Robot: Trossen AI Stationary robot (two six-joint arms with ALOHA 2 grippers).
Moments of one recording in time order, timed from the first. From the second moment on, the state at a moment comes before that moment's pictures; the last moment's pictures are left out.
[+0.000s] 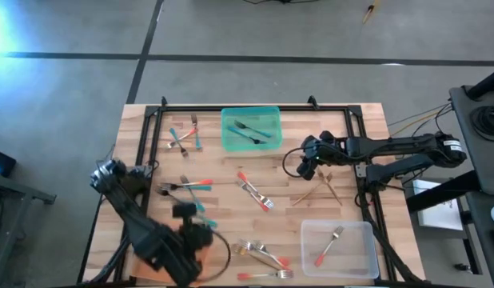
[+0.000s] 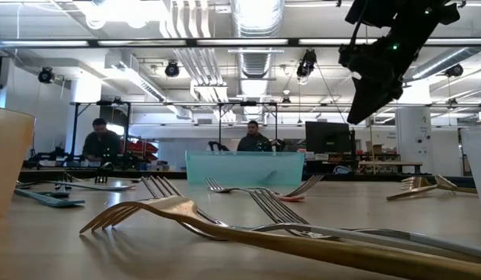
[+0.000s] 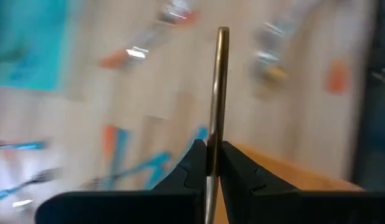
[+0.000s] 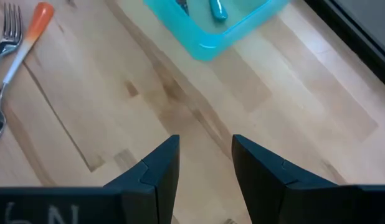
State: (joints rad) left arm -0.80 1.87 1.96 -1.53 -0.45 -0.90; right arm -0.10 1.15 0.78 -0.65 0.33 0.41
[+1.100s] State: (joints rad) left arm -0.87 1.96 1.73 -1.57 0.02 -1.06; right arm -0.09 1.15 0.78 -0.65 0.34 0.53
